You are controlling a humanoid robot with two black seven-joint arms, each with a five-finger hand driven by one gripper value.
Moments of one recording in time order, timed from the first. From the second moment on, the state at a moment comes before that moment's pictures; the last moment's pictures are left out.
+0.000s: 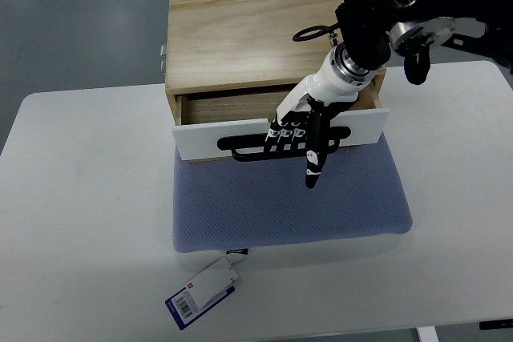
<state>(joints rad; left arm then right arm) 0.00 0.00 -0.09 -0.24 0.00 -0.03 -0.02 1.80 -0.41 -0.26 1.38 -0.19 0.61 -0.59</state>
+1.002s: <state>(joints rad) 0.00 0.00 -0.09 -0.24 0.00 -0.03 -0.02 1.80 -0.51 -0.26 1.49 -0.13 0.61 -0.59</state>
